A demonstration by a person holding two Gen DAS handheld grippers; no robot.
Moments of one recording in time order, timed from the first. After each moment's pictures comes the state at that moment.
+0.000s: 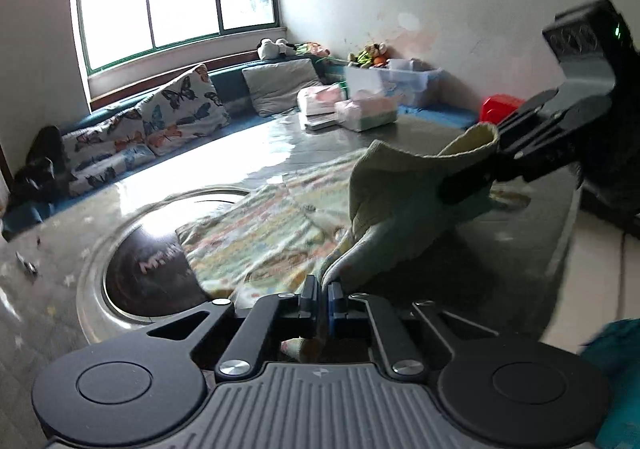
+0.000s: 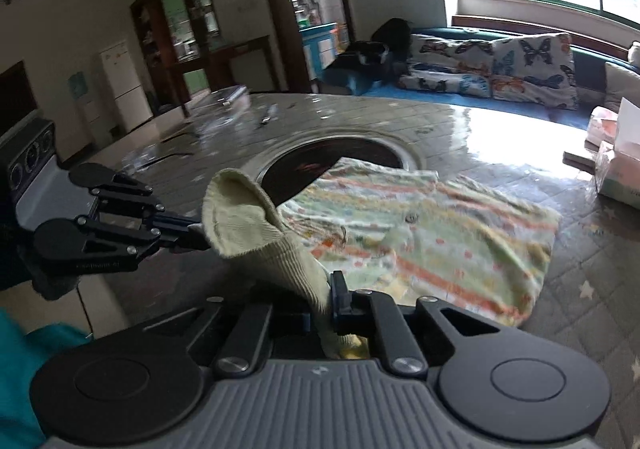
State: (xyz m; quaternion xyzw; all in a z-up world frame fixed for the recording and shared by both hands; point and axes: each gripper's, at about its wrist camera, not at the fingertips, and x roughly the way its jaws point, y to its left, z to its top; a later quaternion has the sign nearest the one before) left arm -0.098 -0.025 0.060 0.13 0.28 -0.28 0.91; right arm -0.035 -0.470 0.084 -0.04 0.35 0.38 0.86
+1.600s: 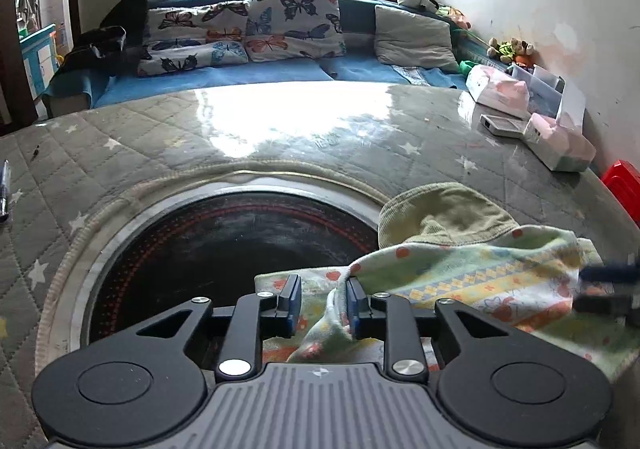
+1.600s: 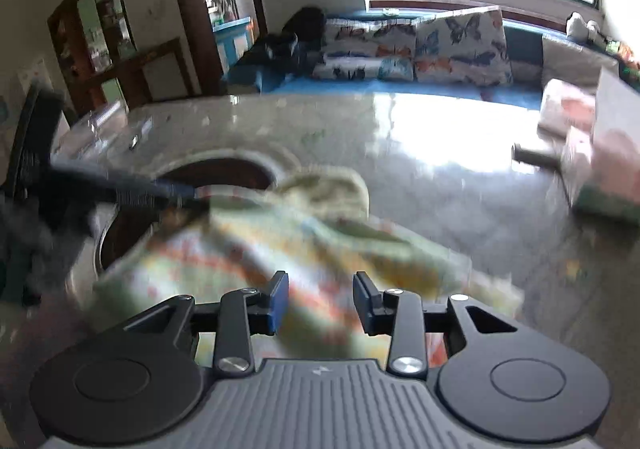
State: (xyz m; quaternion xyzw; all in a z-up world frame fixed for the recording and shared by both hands) left arm 0.159 -0.017 0.008 0.00 0.39 -0.12 0.91; right arm 0.135 -0.452 0.013 -0.02 0.37 0.25 0.89
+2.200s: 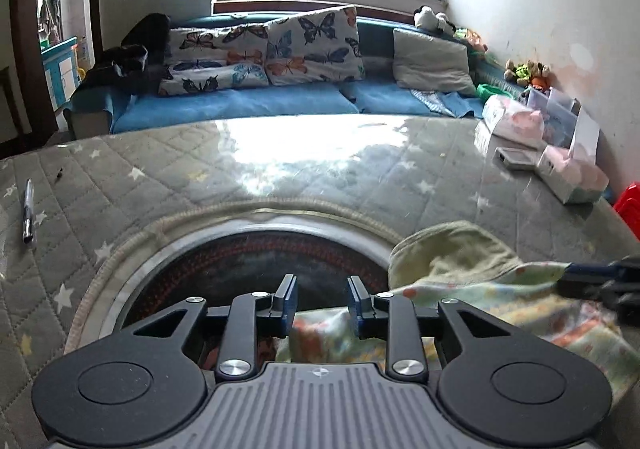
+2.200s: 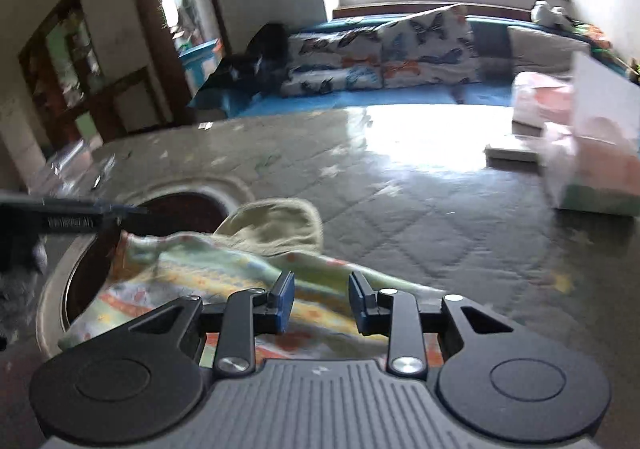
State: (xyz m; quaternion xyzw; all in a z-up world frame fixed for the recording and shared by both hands) left arm 0.160 -0.019 0.030 -0.01 0.36 -0.09 0.93; right arm 0.184 -0.456 0.003 0.01 0.37 0.21 0.91
